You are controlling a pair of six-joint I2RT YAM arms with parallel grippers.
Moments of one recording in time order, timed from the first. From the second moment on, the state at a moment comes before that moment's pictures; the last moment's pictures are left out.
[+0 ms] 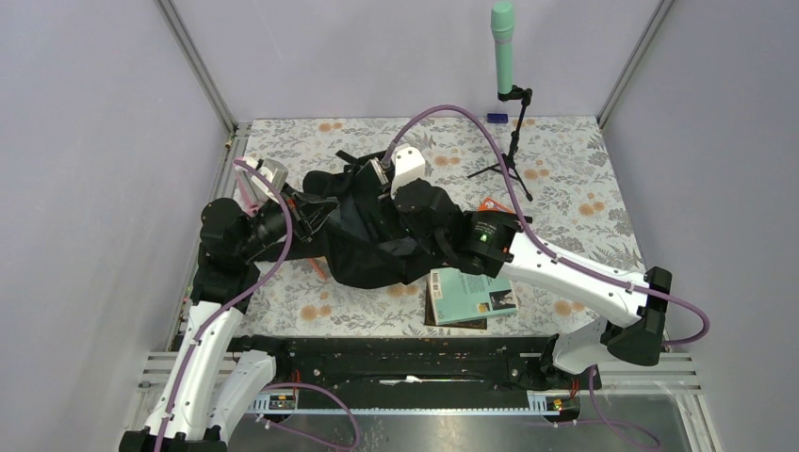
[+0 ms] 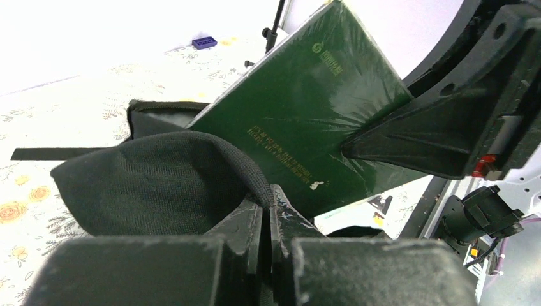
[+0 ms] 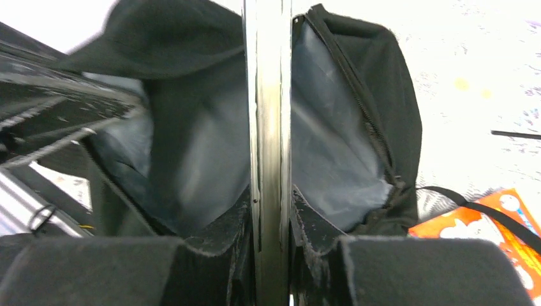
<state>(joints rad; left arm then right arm) -0.15 0.72 0.80 -0.07 0.70 -0.26 1.13 1.46 1.50 -0.51 0.51 0.31</state>
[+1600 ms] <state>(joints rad) -0.16 0.78 0.80 -0.25 0.40 -0.29 1.18 1.74 1.63 -0.61 0.42 0.33</state>
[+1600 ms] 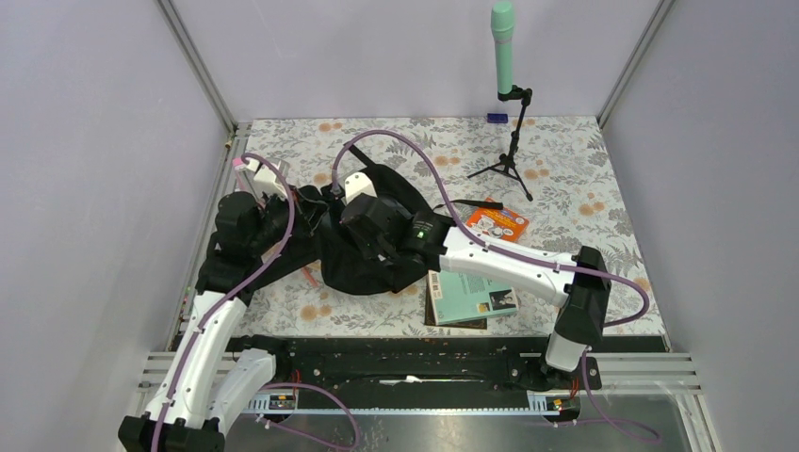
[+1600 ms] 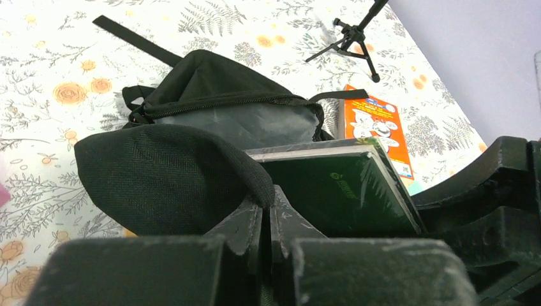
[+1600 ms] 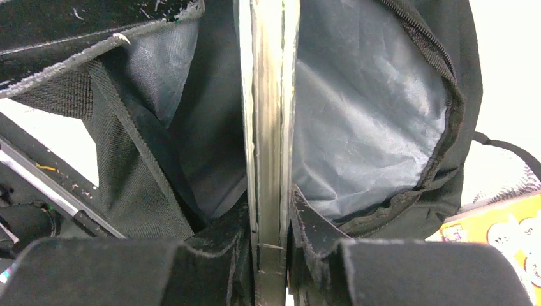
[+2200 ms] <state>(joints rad) -0.16 0.69 0.73 -0.47 0.16 -0.43 1.20 1.99 1.83 -0.70 0.31 0.39</state>
